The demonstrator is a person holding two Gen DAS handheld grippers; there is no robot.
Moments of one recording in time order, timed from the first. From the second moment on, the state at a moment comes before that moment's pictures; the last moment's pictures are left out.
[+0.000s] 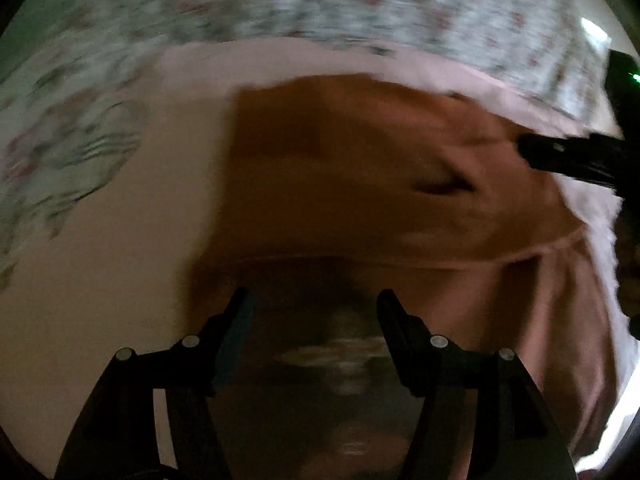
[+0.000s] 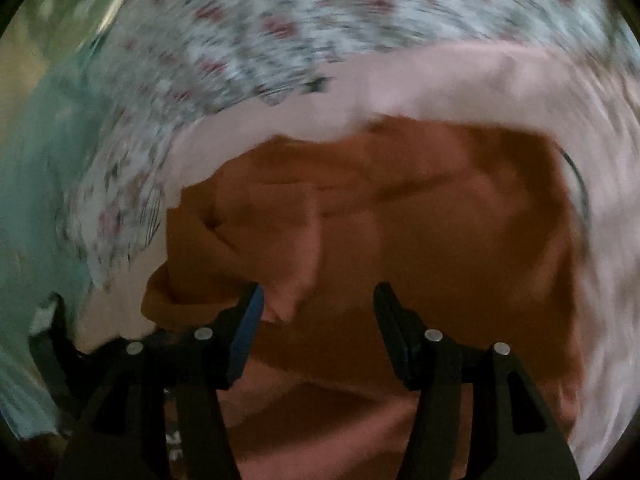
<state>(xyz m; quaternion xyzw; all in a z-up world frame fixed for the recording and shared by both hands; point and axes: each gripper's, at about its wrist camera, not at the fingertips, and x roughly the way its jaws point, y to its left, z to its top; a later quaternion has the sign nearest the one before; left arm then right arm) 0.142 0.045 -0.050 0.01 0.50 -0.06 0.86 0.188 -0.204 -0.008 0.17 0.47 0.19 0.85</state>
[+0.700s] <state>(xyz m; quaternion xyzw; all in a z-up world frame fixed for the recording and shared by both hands) 0.182 0.097 -0.079 -0.04 0.52 0.04 0.85 0.176 -0.280 -0.027 0.25 0.45 0.05 0.86</state>
